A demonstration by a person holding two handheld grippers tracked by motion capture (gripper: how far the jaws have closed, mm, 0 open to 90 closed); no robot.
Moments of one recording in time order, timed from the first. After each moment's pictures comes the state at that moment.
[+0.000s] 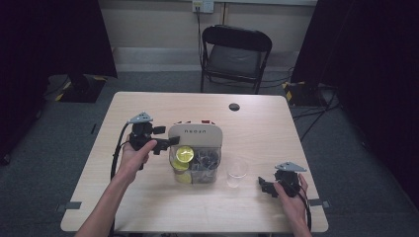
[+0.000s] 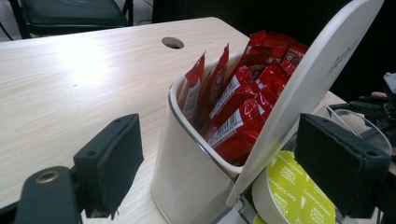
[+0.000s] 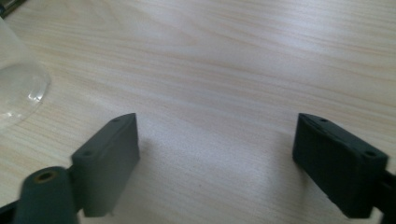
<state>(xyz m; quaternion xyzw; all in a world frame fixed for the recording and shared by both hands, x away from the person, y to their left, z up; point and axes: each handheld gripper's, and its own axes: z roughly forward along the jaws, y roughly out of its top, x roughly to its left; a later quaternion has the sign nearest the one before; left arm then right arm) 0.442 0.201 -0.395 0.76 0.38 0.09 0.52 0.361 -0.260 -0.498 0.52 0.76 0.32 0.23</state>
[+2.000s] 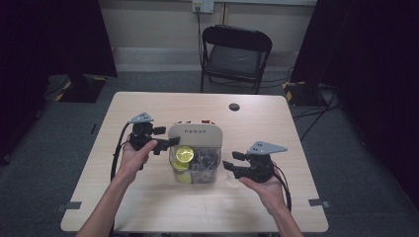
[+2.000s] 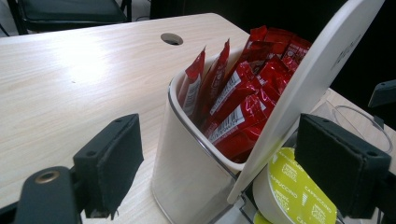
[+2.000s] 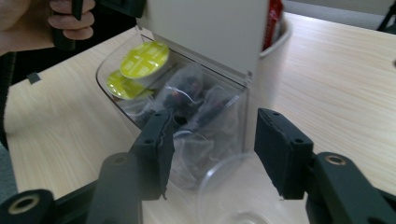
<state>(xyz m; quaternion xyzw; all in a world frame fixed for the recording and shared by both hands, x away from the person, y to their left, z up) 0.442 0.201 -0.395 0.76 0.38 0.09 0.51 0.362 -0.163 -0.395 0.34 0.79 0.49 0.13</state>
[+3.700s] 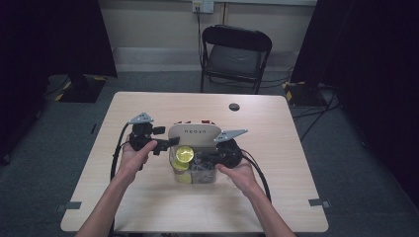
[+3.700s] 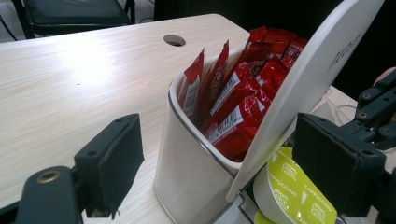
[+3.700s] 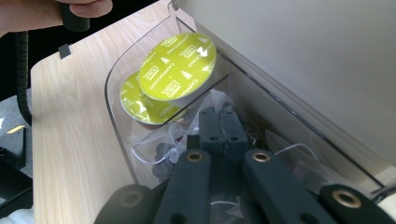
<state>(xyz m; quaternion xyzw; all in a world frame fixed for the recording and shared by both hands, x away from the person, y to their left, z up) 0.439 0.201 -0.393 0.76 0.38 0.09 0.51 0.415 -0.093 -0.412 0.28 0.84 0.46 0.03</state>
